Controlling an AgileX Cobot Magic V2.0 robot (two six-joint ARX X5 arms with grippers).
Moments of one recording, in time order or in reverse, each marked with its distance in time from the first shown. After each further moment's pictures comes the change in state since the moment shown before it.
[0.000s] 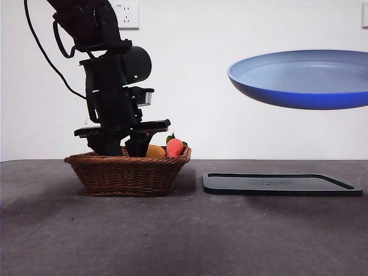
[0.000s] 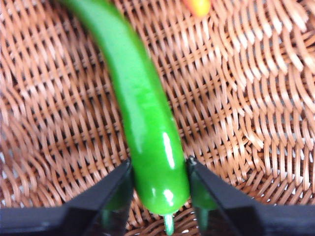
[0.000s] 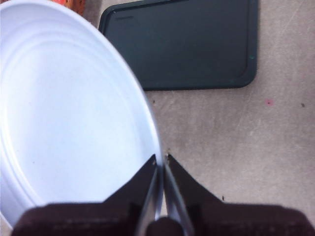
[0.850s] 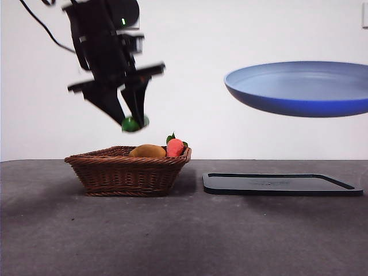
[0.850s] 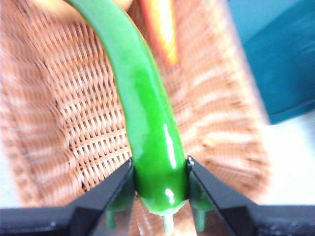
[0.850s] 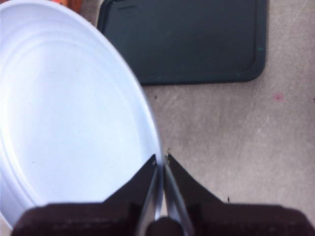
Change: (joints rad) left arm 0.001 -0.219 0.000 -0.048 0.048 -0.018; right arm 0.000 0.077 0.000 0.029 -0.018 0.008
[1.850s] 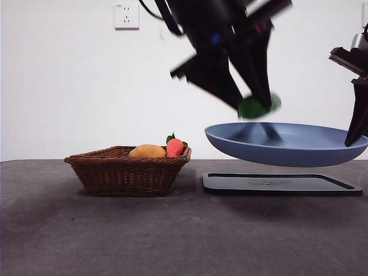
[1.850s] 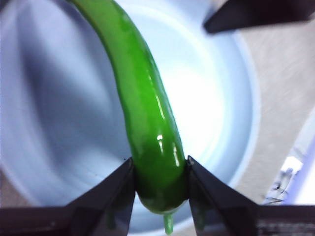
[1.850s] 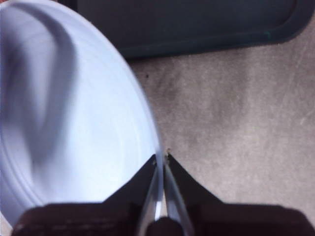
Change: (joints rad) left arm -0.432 0.026 0.000 0.069 0.104 0.037; right arm 0.039 0.314 0.000 0.098 -0.053 0.076
